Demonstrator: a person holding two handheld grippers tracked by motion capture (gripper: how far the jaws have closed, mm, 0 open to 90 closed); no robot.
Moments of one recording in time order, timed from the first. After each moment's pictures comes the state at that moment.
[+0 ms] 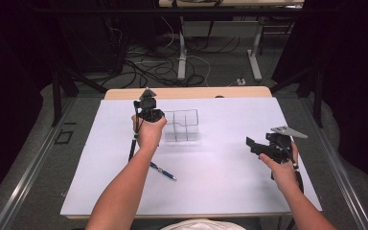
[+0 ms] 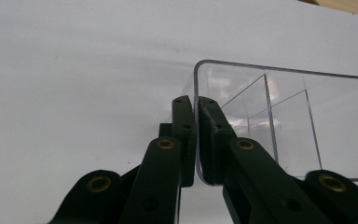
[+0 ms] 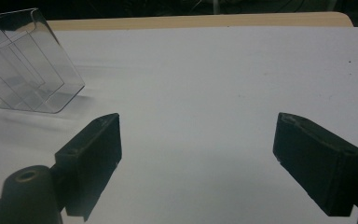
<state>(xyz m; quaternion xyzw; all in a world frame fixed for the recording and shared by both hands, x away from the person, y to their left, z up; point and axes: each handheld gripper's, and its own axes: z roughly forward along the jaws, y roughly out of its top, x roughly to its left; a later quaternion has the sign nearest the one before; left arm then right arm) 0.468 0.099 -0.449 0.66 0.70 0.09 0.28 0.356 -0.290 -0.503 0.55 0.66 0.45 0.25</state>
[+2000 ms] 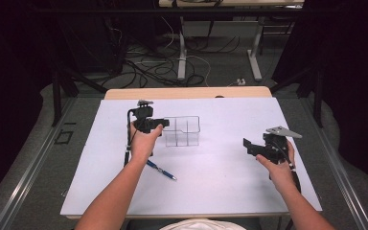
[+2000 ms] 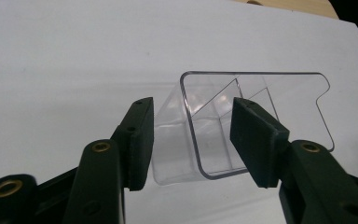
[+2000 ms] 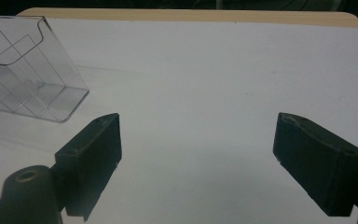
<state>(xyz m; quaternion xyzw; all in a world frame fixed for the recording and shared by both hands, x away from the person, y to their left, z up) 0.440 0.117 -0.462 0.69 0.62 0.09 0.37 0.358 -0.281 -0.506 0.54 0.68 0.44 0.25</state>
